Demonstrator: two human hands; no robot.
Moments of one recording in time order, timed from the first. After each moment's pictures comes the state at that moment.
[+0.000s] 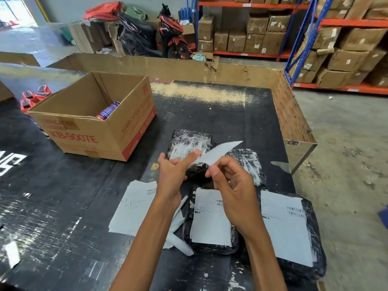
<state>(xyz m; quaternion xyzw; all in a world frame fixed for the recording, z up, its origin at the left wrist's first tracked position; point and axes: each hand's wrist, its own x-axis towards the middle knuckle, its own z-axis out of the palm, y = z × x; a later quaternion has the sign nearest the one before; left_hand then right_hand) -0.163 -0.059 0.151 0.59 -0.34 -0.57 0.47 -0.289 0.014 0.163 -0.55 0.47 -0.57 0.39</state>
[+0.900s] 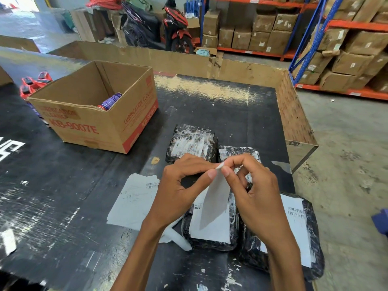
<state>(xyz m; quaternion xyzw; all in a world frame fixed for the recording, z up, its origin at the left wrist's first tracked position) -0.144 -0.012 0.158 0.35 -0.71 -0.36 0.50 -0.309 0.030 0.181 -0.66 0.55 -0.47 0.19</state>
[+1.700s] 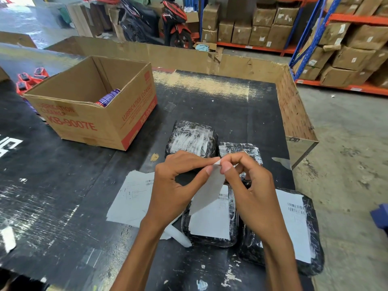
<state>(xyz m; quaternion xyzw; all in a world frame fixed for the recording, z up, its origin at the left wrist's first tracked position) -0.142 -0.008 0.161 0.38 -0.70 -0.29 0.53 -0.303 0.031 0.182 -0.61 0.54 -0.50 0.29</state>
